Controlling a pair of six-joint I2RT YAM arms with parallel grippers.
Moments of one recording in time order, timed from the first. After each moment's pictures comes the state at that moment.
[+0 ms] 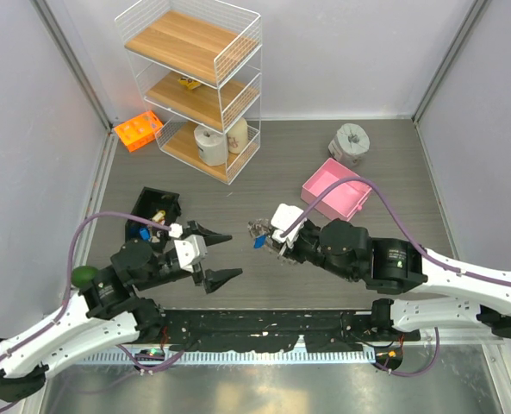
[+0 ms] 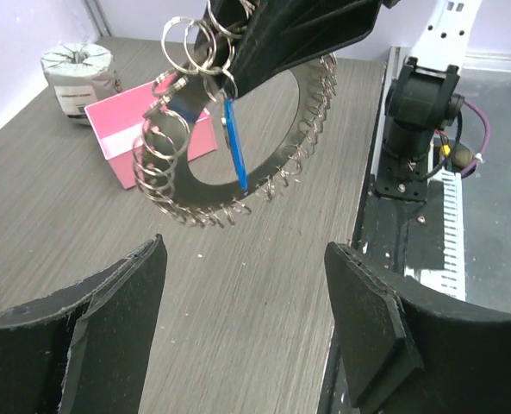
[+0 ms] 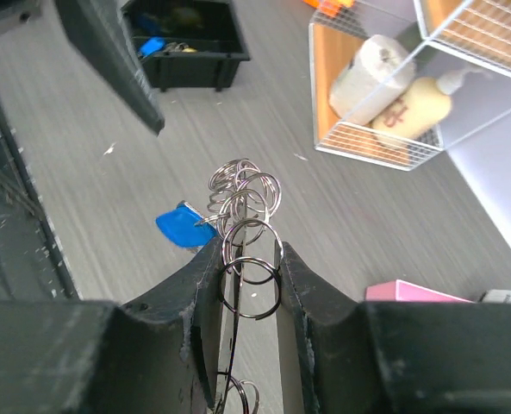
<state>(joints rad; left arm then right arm) -1.01 0.47 0.66 -0.25 0.24 0.13 1.34 0.96 1.12 -0.45 0.38 -0.21</state>
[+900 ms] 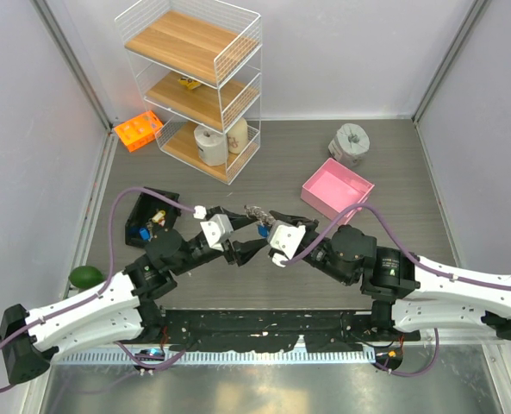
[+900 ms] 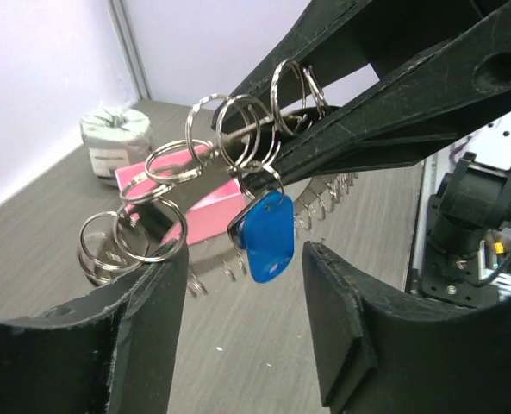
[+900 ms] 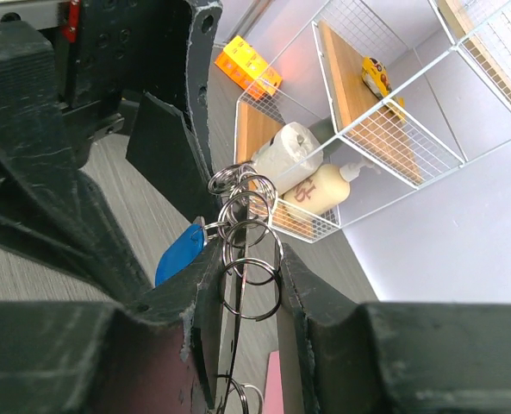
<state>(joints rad) -1.01 0.78 0.56 0.35 0.16 0.04 1.34 0.90 0.94 -0.10 0.42 -0.61</state>
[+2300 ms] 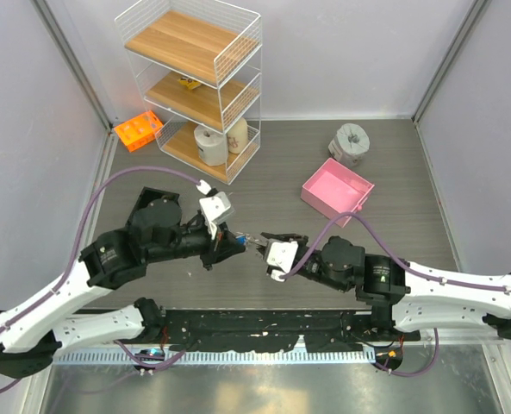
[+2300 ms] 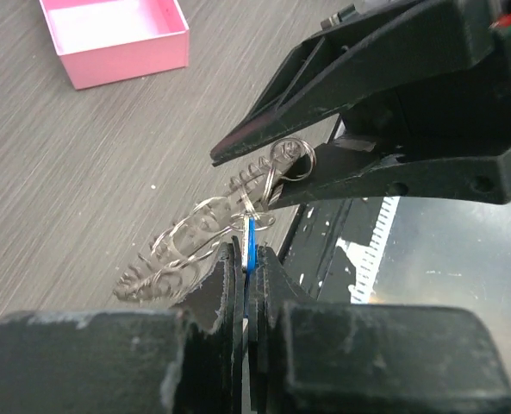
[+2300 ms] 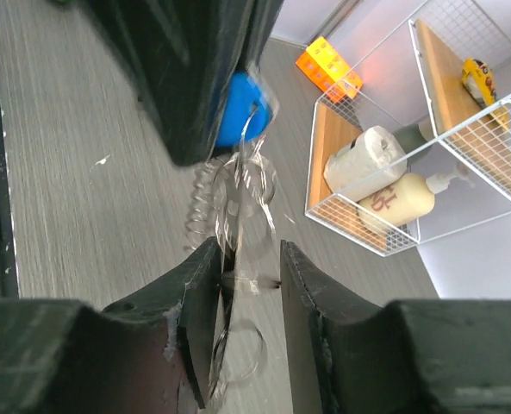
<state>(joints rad) -1.01 0.81 1.08 -0.60 0.18 -0.14 1.35 0.90 0.82 -0.05 0.28 -0.53</state>
